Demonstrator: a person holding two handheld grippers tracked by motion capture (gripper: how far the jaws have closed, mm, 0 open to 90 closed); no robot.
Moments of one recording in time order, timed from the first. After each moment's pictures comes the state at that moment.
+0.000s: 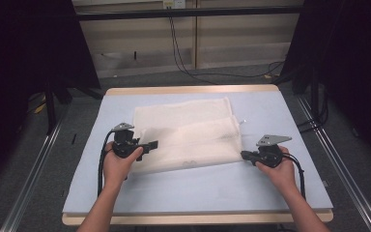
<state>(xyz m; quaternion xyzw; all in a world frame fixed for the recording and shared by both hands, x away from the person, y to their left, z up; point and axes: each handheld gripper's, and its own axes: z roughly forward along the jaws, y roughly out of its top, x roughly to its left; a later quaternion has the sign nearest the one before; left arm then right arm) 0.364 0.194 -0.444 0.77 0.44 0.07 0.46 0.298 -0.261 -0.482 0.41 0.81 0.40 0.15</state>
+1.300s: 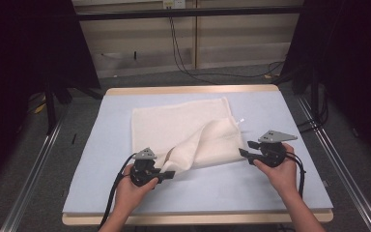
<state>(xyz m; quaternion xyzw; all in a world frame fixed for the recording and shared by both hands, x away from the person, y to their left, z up) 0.294 0.150 -0.468 0.84 0.32 -0.03 0.44 0.283 -0.247 -0.444 0.43 0.77 0.41 0.22</state>
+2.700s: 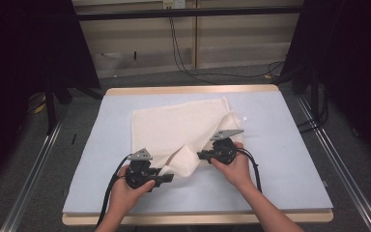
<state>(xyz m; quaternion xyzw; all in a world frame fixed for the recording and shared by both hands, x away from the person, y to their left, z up) 0.289 0.164 -0.457 0.83 0.32 -0.03 0.45 0.316 -0.133 -0.461 0.39 0.81 0.43 0.07</state>
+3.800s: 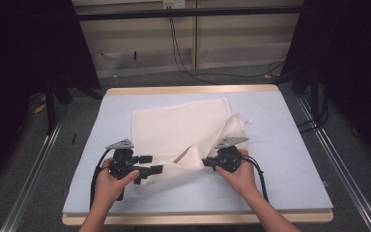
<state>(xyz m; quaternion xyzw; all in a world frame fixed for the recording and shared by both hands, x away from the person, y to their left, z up) 0.311 0.199 -0.445 0.79 0.36 -0.05 0.49 0.298 -0.144 -0.472 0.39 0.81 0.42 0.08</state>
